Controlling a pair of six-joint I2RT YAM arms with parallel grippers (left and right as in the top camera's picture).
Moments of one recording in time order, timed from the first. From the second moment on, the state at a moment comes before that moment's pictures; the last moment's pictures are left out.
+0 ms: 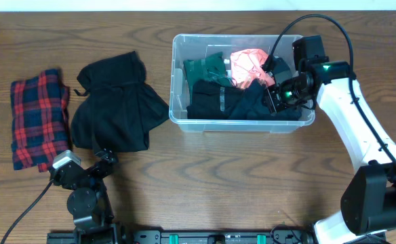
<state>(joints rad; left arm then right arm) 0.20 0.04 0.02 -0.11 -0.20 -0.33 0.16 1.72 1.38 -0.94 -0.38 -0.19</state>
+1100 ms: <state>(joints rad) 0.20 0.04 0.02 -0.11 -0.20 -0.33 0.23 2.01 1.39 -0.68 -0.34 -0.18</state>
